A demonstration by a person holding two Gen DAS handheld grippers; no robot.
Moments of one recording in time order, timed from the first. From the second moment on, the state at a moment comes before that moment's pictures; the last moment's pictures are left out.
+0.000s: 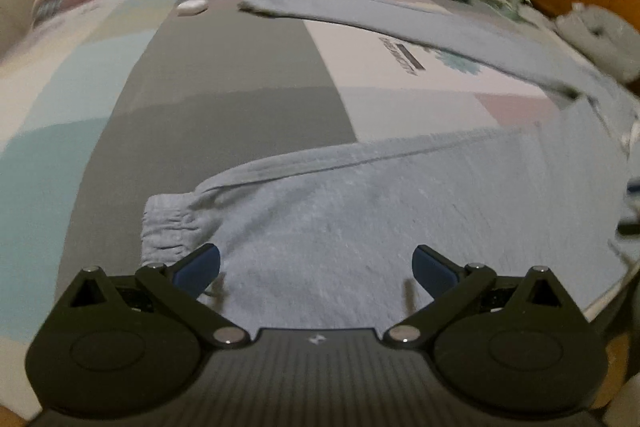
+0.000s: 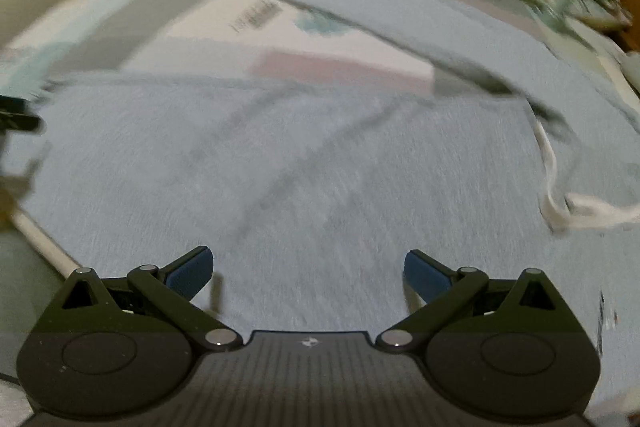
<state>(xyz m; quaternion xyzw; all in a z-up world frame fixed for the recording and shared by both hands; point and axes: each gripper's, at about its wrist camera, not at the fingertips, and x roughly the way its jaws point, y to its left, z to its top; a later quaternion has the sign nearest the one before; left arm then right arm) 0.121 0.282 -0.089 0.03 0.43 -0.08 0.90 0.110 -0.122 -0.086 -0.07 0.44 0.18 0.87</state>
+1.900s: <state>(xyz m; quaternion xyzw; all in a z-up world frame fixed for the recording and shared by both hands) 0.127 0.012 -0.039 0.15 0.42 -0.19 0.87 0.130 -0.364 -0.085 -0.05 0.44 0.11 0.89</state>
